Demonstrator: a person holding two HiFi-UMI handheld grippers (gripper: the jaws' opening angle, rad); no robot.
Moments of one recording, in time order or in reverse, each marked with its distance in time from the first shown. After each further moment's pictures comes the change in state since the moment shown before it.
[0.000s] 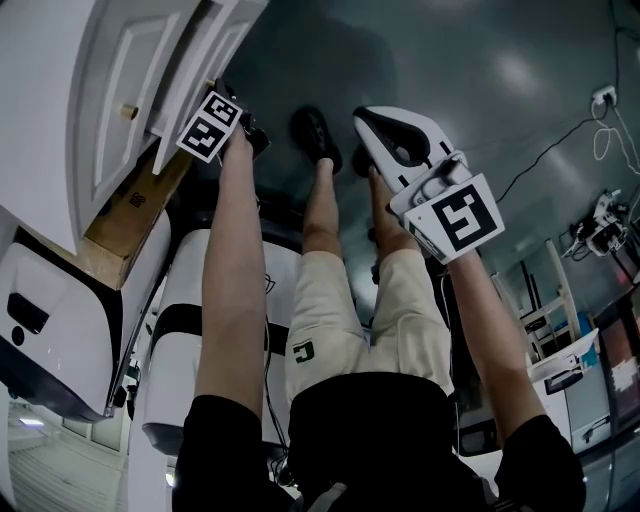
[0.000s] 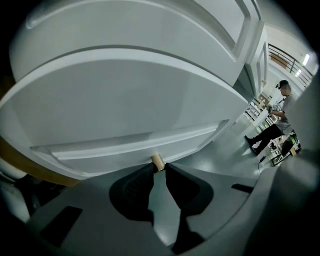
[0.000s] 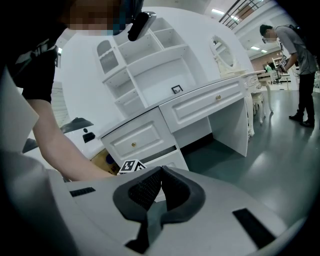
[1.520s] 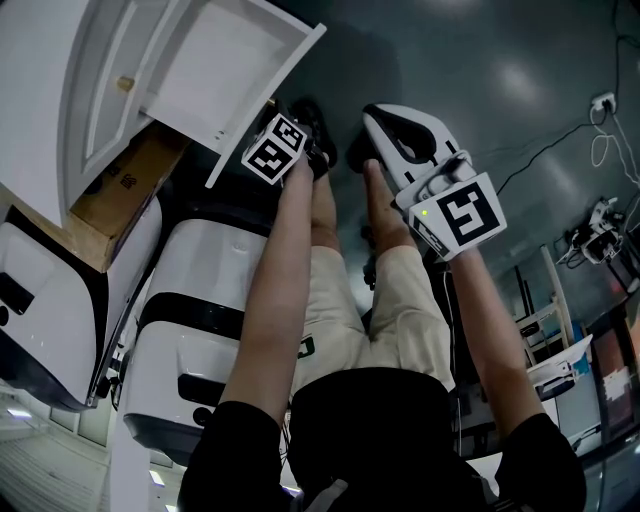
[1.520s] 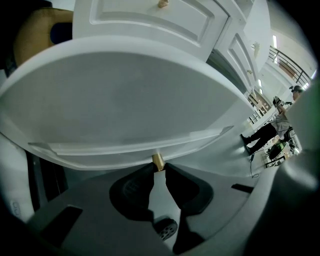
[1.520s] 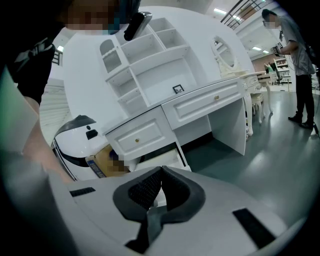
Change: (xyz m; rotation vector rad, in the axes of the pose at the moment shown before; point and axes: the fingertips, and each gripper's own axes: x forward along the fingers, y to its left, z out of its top) left arm -0.062 -0.051 -0.137 -0.096 0.088 -0.014; right arm -0.033 0.007 -0.025 -0.028 0.050 0.006
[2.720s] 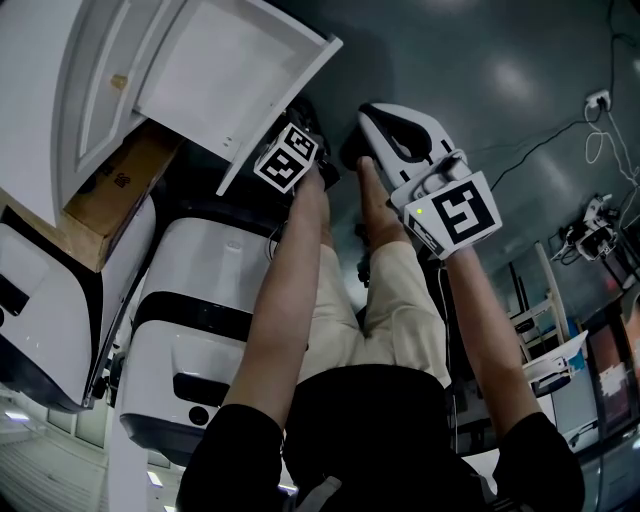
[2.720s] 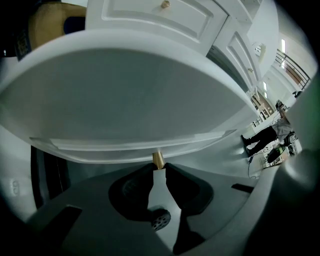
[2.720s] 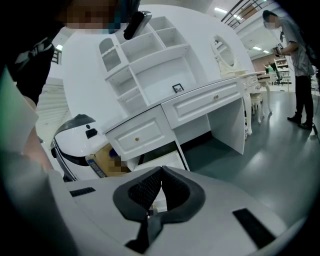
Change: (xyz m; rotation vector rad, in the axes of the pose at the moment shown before) left arm -0.011 -0.009 -0.044 -0.064 0.053 0.001; right arm -0.003 0.000 -0.002 -0.002 0.016 -0.009
